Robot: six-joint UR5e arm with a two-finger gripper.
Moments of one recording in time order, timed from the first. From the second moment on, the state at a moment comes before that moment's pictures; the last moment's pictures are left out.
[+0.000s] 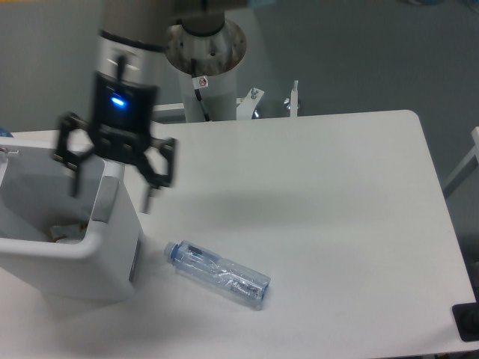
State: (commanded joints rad) arm 2.34 -1.78 -1.55 -0.83 1.23 0.19
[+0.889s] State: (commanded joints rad) arm 2.40 -2.00 -1.55 -0.86 1.41 -0.10
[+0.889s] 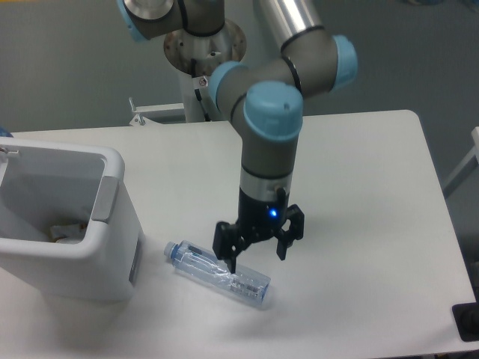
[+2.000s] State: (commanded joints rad) arm 2.34 -2.15 -1.54 -0.92 1.52 -0.22
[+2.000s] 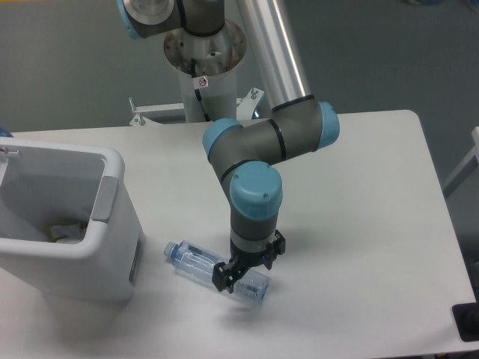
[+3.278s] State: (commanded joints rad) arm 2.31 -2.25 -1.44 -0.92 1.58 -0.29
